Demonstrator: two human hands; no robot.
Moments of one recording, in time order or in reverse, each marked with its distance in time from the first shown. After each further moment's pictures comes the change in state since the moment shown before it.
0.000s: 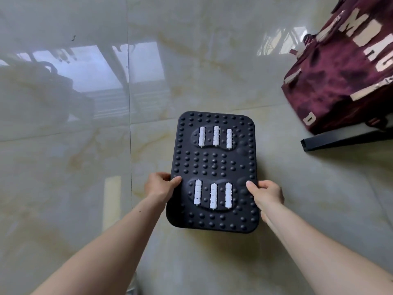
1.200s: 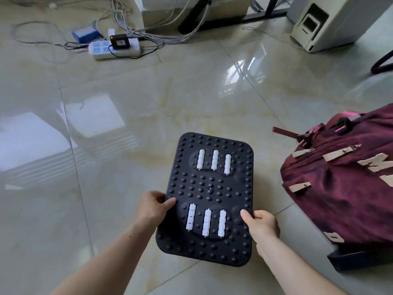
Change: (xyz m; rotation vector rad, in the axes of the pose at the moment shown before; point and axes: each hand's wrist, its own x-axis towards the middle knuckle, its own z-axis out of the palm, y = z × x) left_hand 0.316 0.327 -0.016 0.264 -0.247 0.229; right_hand 0.177 -0.297 0.108 0.131 0.146 0.168
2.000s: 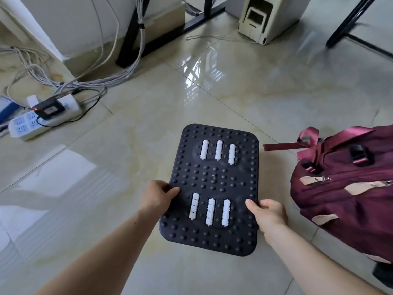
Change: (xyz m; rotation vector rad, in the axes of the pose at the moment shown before) left_hand 0.198 0.198 -0.023 0.334 -0.207 0.259; right_hand 0.097 -0.147 0.050 0.274 0.188 0.162
